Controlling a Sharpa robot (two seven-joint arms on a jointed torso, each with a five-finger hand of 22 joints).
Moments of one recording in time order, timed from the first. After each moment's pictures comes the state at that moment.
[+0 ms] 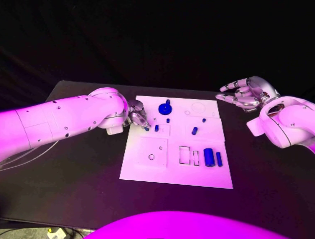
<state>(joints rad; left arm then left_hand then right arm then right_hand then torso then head) 1.25 -0.71 -0.08 1.34 -1.05 0.14 -0.47 1.09 -0.20 0.81 0.13 0.13 0.86 0.06 0.78 0.78 1.35 -0.02 1.27 1.11 1.46 -0.06 1.57 1.31 0.05 1.43 0.05 1.48 1.31 1.31 -0.92 -0.14 1.56 -0.75 -0.56 -0.06 1.39 -0.12 0.12 0.29 0.12 0.86 0.18 0.13 0.32 1.37 0.10 1.35 1.31 1.46 0.02 1.54 1.31 0.01 1.47 0.13 1.53 1.31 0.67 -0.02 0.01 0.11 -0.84</state>
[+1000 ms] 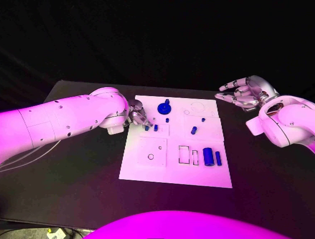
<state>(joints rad) 1.25 -0.68 -0.08 1.31 -1.03 0.12 -0.49 1.02 -0.20 0.67 0.20 0.10 0.89 0.04 0.76 0.79 1.35 -0.02 1.27 1.11 1.46 -0.07 1.57 1.31 0.05 1.43 0.05 1.48 1.31 1.31 -0.92 -0.14 1.56 -0.75 -0.56 -0.06 1.38 -0.11 0.12 0.29 0.12 0.86 0.18 0.13 0.32 1.37 0.10 1.35 1.31 1.47 0.02 1.54 1.31 0.01 1.47 0.13 1.53 1.31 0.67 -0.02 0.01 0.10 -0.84</state>
